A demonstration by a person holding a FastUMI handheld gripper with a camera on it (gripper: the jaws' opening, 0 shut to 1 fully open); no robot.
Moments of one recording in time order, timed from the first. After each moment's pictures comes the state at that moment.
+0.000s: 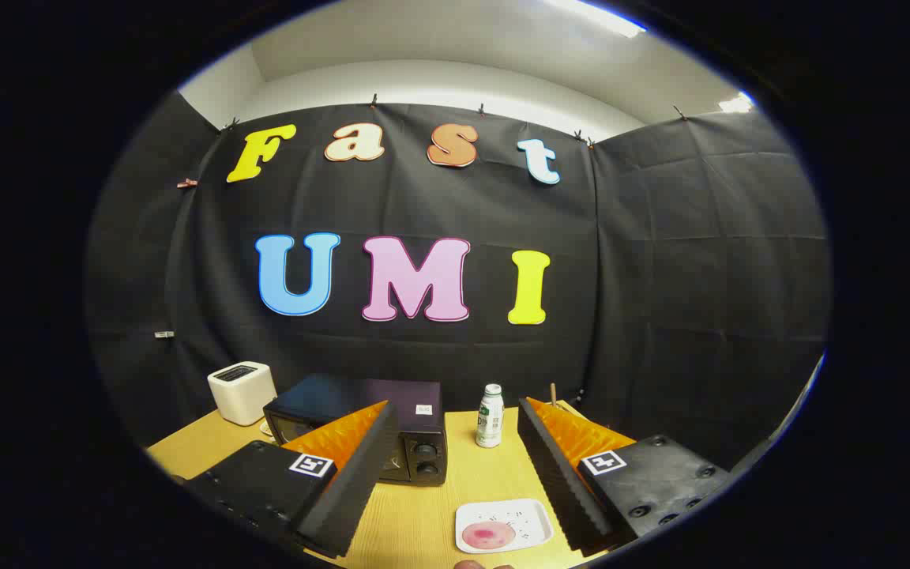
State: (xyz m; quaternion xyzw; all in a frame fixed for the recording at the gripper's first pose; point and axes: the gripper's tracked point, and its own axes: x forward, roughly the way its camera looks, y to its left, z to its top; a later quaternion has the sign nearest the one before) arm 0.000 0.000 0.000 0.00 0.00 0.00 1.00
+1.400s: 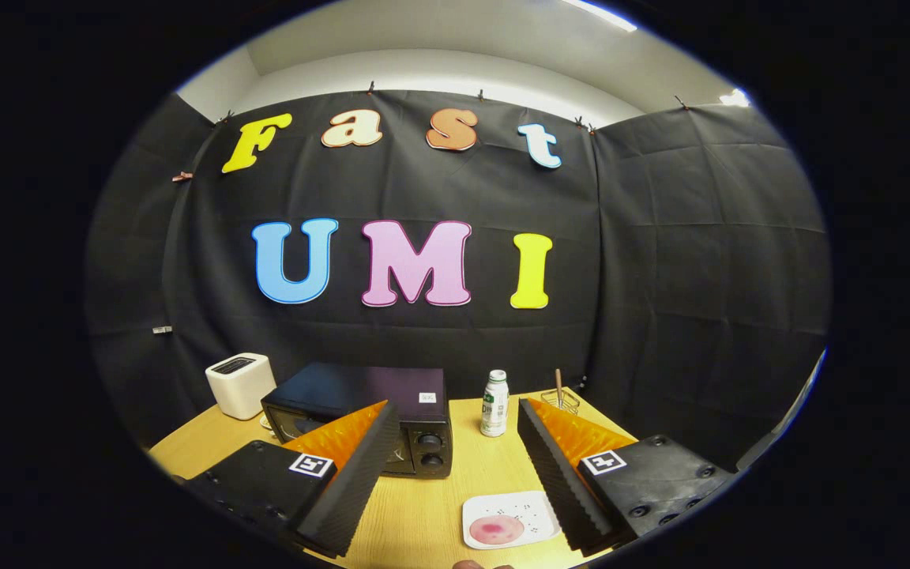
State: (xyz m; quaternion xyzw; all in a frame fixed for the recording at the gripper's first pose) arm 0.016 0.015 -0.021 0.00 0.03 0.00 1.00
